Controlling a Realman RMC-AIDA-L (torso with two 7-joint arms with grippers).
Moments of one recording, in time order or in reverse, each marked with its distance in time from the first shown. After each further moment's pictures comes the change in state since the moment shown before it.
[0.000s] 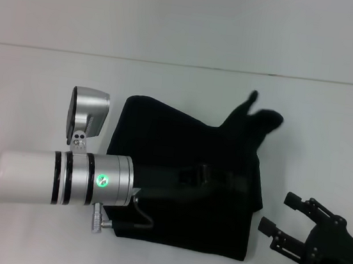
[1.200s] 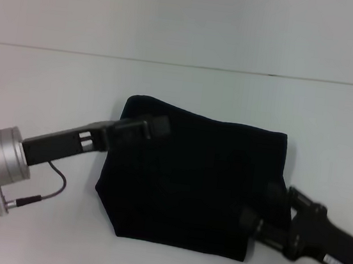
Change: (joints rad) left arm 0.256 0.036 -0.165 0.283 -0.108 0.304 0.408; right arm 0.070 0.011 0.069 0.031 -0.084 -0.016 0.026
